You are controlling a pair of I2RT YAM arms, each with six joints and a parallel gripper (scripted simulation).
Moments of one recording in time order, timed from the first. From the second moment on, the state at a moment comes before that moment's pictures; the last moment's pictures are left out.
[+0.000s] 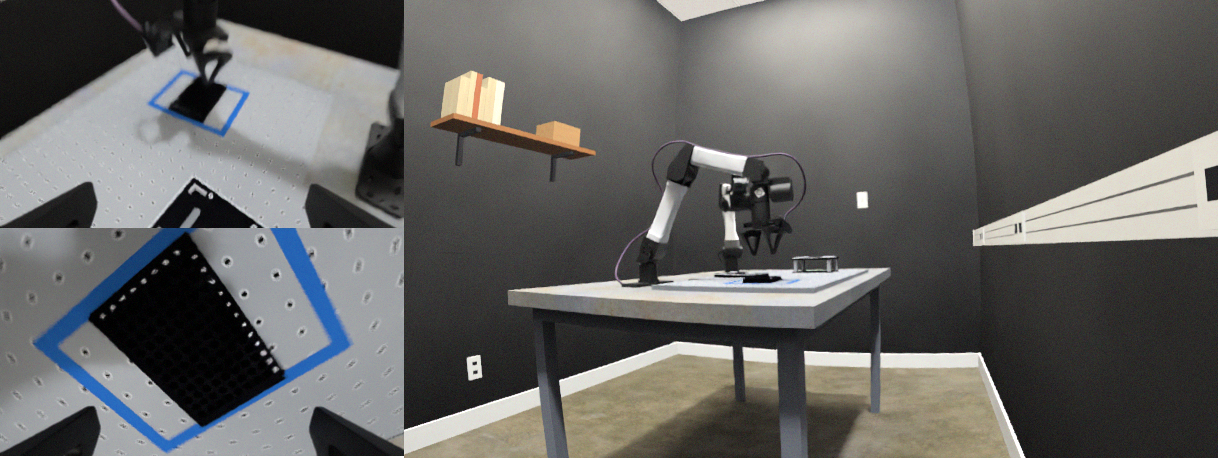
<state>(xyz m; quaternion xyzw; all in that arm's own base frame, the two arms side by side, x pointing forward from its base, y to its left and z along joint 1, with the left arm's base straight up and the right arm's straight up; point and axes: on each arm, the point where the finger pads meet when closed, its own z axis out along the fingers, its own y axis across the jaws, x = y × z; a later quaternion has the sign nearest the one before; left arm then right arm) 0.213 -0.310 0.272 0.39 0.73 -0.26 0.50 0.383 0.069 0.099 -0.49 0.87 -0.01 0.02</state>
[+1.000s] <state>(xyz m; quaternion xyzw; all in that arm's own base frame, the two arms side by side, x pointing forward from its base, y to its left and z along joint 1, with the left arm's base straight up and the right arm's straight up) 0.182 -0.263 0.319 0.39 0.73 -0.26 0.50 0.381 0.069 0.080 0.14 0.99 -0.01 0.01</state>
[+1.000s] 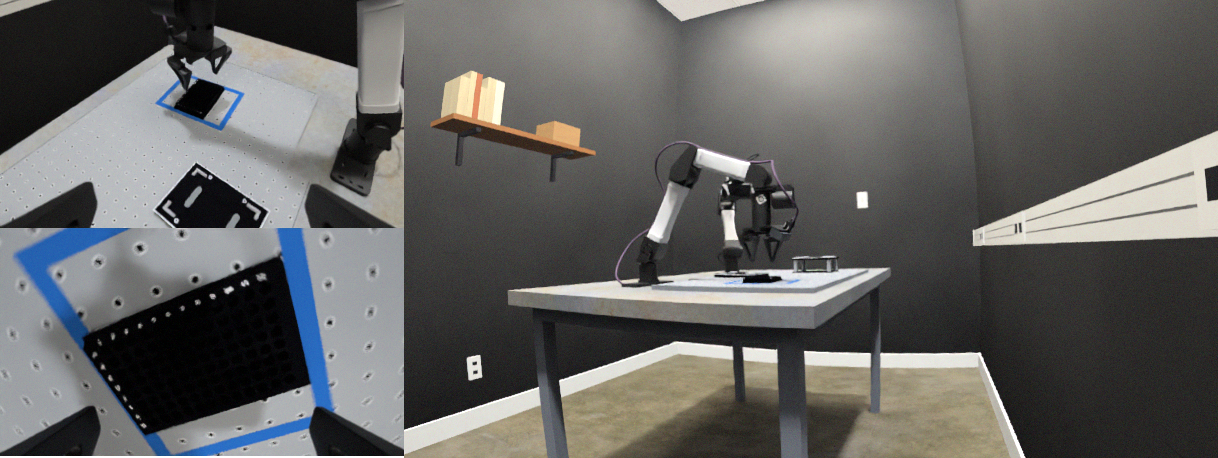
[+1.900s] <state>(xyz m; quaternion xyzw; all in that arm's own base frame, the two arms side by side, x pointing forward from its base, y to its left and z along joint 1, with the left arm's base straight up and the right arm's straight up) 0.182 -0.263 0.319 0.39 0.73 -0.26 0.50 0.380 0.071 0.065 0.63 0.77 0.00 0.00</state>
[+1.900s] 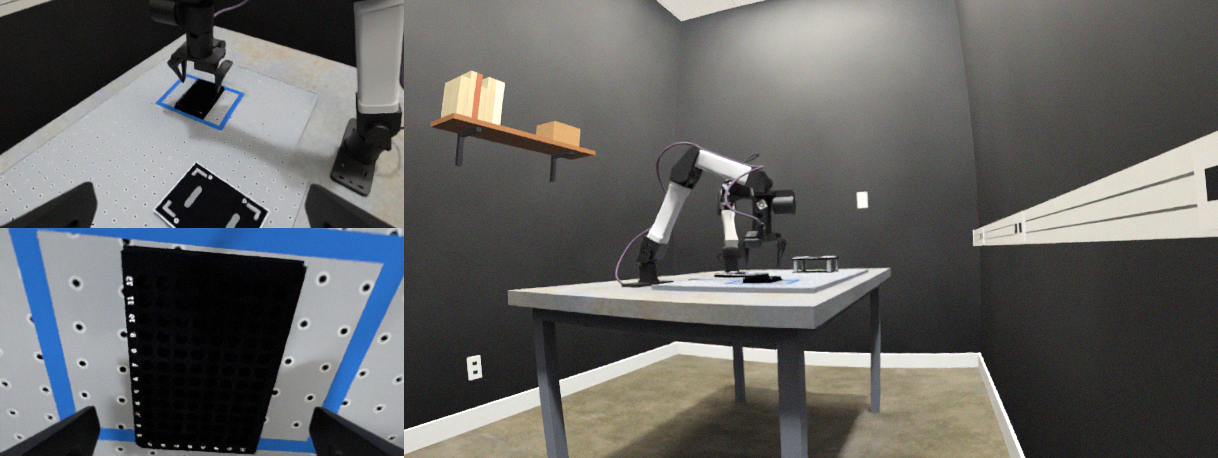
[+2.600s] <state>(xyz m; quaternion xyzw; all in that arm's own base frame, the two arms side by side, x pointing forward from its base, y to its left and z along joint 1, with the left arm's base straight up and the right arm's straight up) 0.182 -0.263 0.319 0.39 0.73 -0.26 0.50 0.379 0.071 0.040 0.66 0.75 0.00 0.00</state>
